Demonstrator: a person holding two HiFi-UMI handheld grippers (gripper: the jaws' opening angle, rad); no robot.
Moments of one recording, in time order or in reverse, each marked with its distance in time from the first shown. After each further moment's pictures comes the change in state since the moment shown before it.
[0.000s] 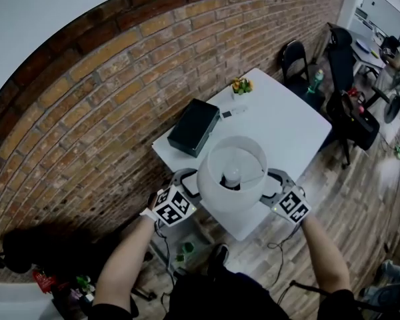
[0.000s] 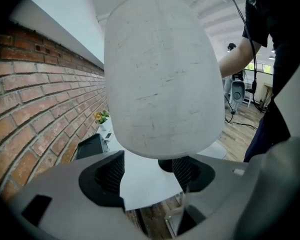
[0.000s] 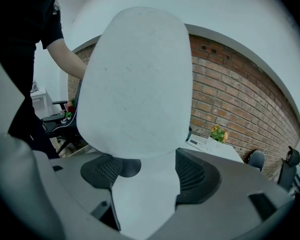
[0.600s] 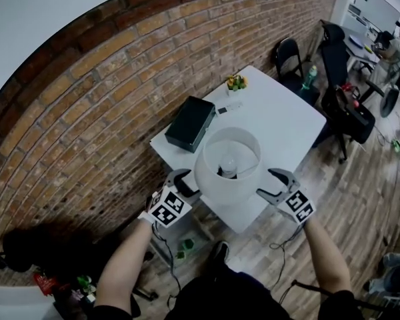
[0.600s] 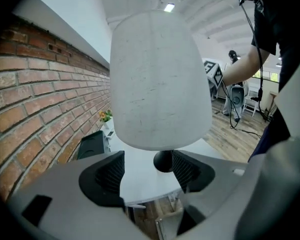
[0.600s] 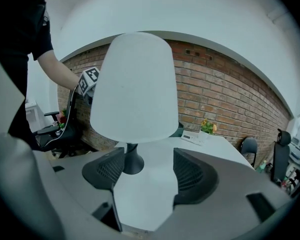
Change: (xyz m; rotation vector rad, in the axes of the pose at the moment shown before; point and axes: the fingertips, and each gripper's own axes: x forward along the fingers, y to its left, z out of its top) left arm -0.019 -0.018 -0.010 -0.089 -0.038 0.039; right arm -0.040 0.010 -0.012 0.128 -0.042 -0.080
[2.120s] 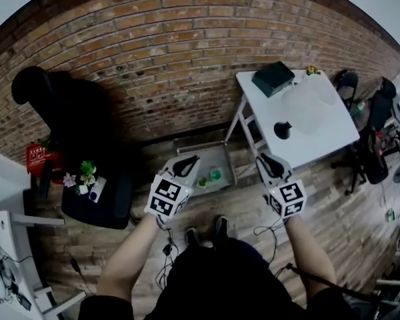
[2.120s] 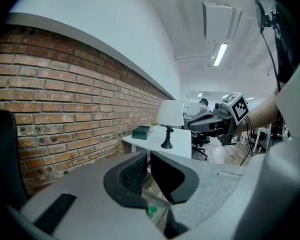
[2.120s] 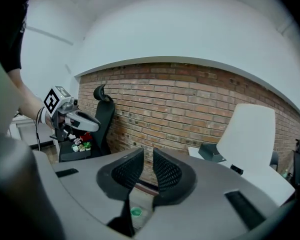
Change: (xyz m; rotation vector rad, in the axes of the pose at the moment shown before) left arm -0.376 -0.216 -0.167 -0.580 -0.289 0.536; right arm -0.038 0.389 0.119 -0.060 -0.153 0.126
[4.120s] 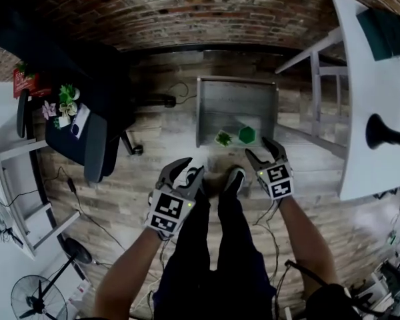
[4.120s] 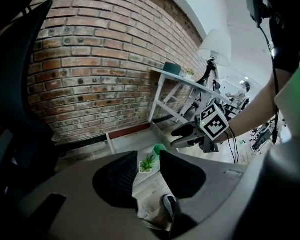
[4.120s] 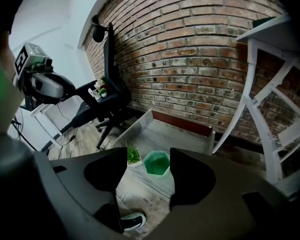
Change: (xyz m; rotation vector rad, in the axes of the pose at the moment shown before) left arm 0.115 0.039 -0.354 -0.362 0.448 0.232; right arm 0.282 0.065 -0.425 0.084 0.467 0.435
